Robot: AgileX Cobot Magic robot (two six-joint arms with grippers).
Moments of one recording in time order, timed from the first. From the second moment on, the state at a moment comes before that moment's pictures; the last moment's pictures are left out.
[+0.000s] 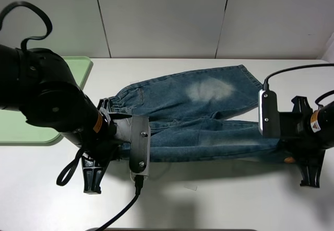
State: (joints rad) left arm -0.87 1.61 -0.75 0.25 0.47 0.53; right arm 0.33 1.38 -0.44 -0.32 0.43 -0.75
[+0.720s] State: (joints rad) left arm -0.80 1.59 -0.78 0.78 0.46 -0.01; right arm 0.33 1.62 -1.00 -0.32 0.64 -0.58
